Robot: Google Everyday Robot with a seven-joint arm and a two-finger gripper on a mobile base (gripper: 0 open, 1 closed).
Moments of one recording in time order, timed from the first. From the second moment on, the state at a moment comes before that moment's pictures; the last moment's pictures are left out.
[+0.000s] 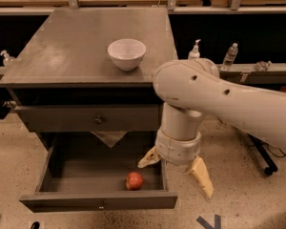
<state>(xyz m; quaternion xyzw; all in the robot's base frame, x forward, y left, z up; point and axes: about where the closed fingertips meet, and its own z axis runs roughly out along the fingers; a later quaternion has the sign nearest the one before) 0.364 -0.081 0.736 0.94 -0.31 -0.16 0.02</state>
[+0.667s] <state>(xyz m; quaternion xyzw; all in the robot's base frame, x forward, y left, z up) 0.411 -0.048 0.719 0.96 -0.26 -0.05 -0.06</state>
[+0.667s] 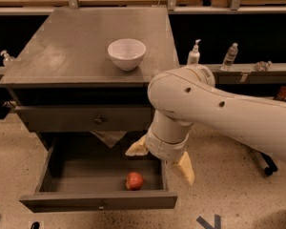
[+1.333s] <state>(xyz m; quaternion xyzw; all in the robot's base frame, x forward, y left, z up) 0.427 -0.045 0.710 0.97 -0.24 -0.02 -0.08</state>
